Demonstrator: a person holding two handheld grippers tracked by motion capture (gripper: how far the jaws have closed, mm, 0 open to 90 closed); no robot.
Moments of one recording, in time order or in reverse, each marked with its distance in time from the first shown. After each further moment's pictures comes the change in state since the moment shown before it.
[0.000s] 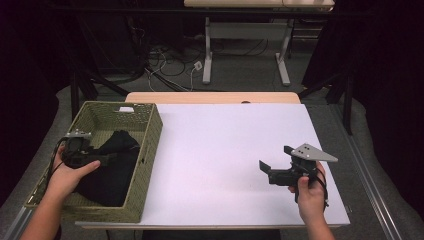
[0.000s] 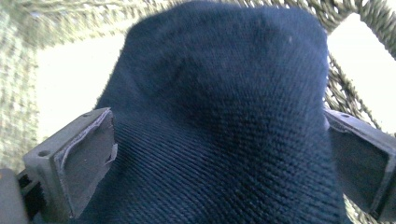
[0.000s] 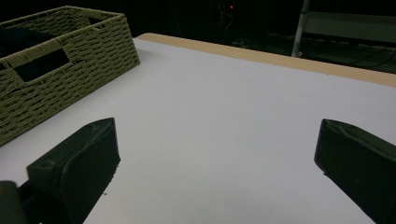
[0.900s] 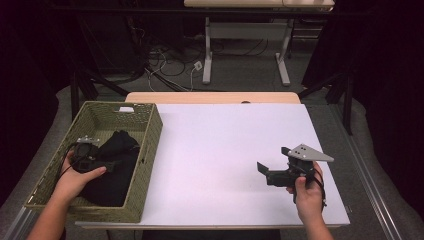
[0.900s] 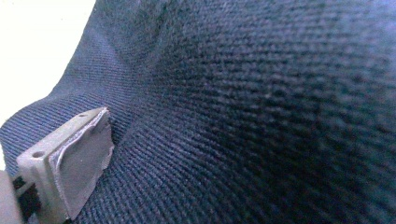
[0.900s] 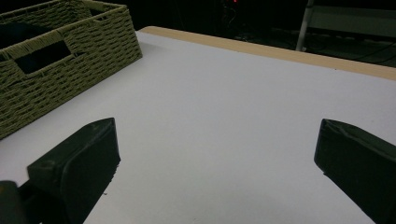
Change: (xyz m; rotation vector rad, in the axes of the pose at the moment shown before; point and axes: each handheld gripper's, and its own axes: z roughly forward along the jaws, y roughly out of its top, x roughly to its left) left arm 0.001 -0.014 0.025 0.072 -0.016 0.004; right arm 0.002 -0.003 0.005 0.017 0.012 -0.007
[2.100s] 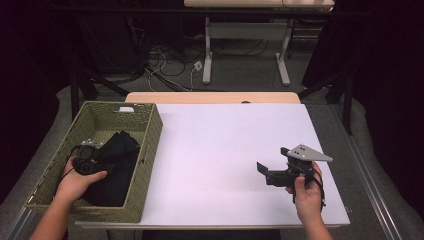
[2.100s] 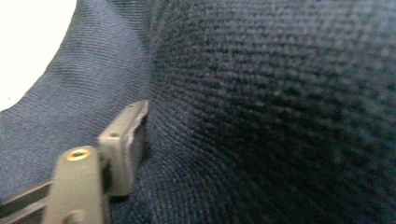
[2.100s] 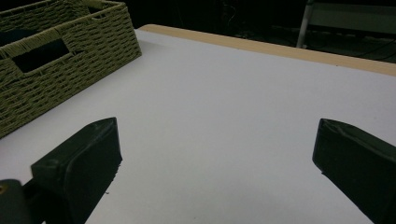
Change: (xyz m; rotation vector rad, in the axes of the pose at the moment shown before) left arm 0.000 -0.006 0.008 0.059 0.026 0.009; right arm -0.001 -0.002 0.003 0.004 0.001 0.003
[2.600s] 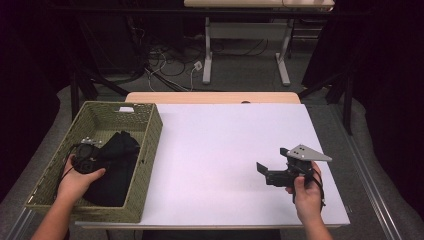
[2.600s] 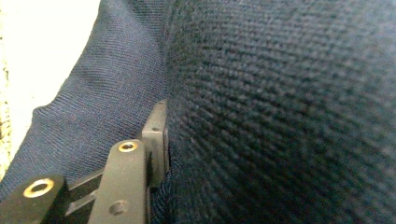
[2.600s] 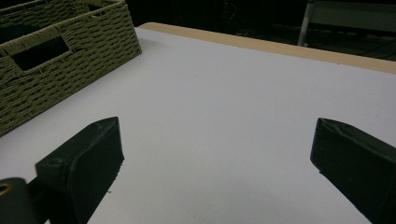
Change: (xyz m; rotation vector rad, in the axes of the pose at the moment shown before) left arm -0.005 0.005 -0.009 -0.010 0.043 0.000; right arm -0.001 -0.001 0.001 0.009 0.003 0.002
